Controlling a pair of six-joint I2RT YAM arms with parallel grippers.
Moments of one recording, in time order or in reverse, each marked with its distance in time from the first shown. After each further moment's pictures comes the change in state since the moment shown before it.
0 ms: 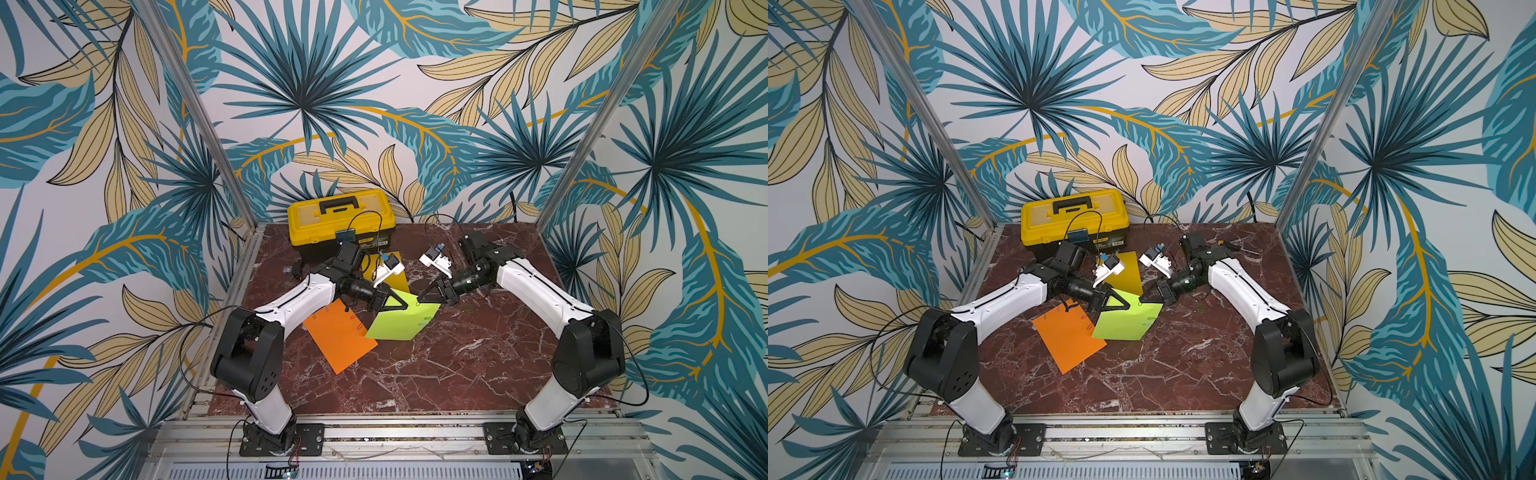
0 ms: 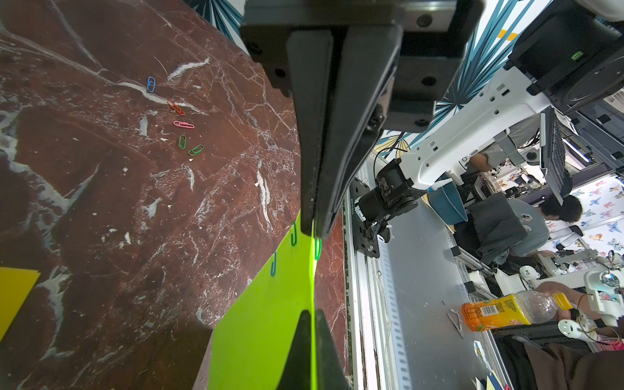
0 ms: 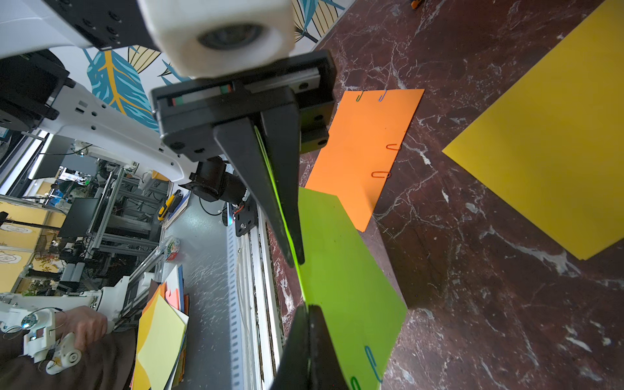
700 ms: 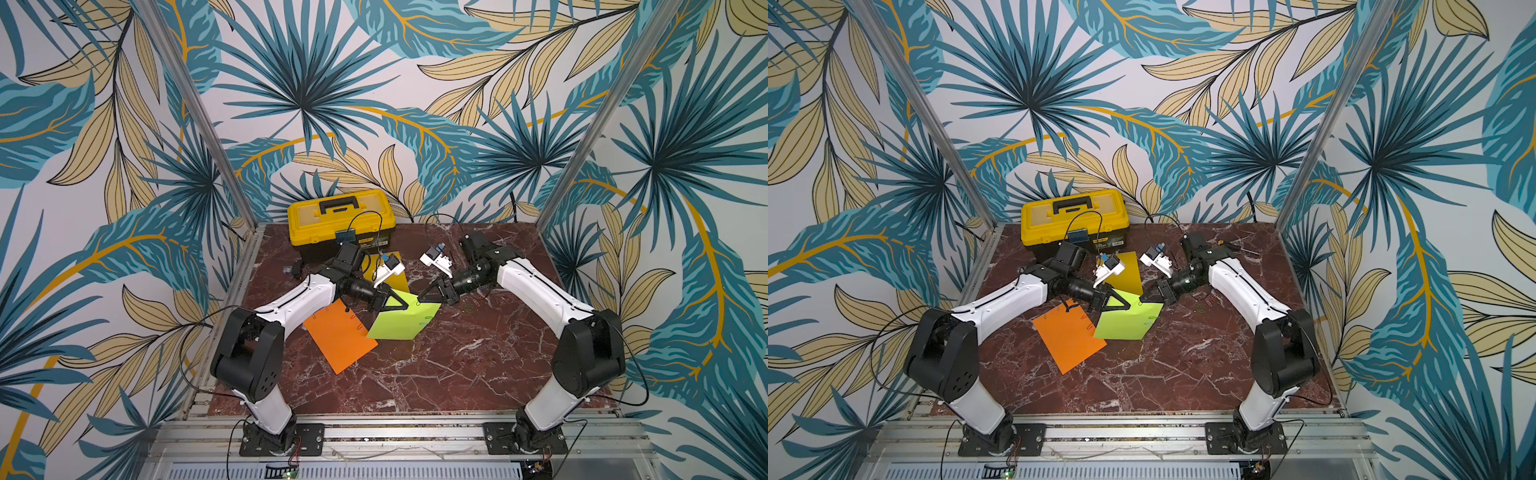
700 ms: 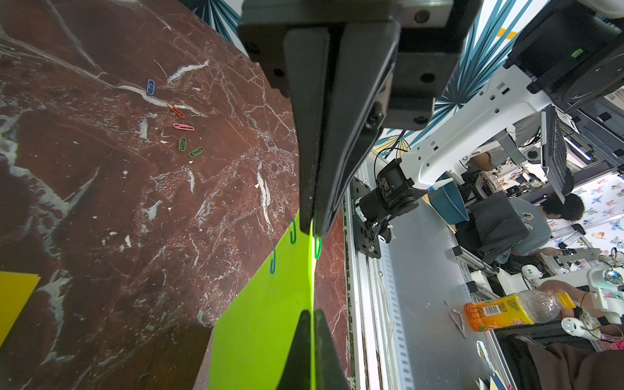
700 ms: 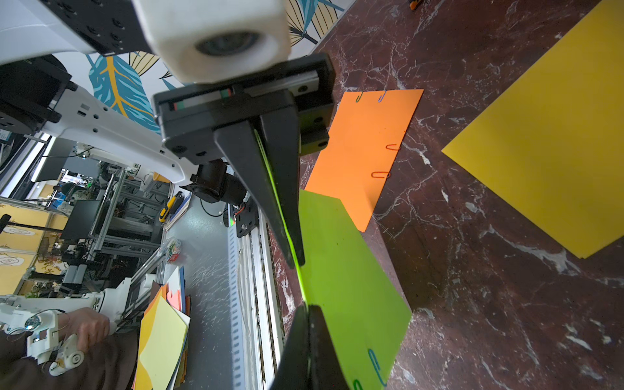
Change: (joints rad) left arm -0.002 0.000 -0.006 0.013 0.000 0.000; right arm -0.003 0.000 0.000 0.000 -0.003 0.005
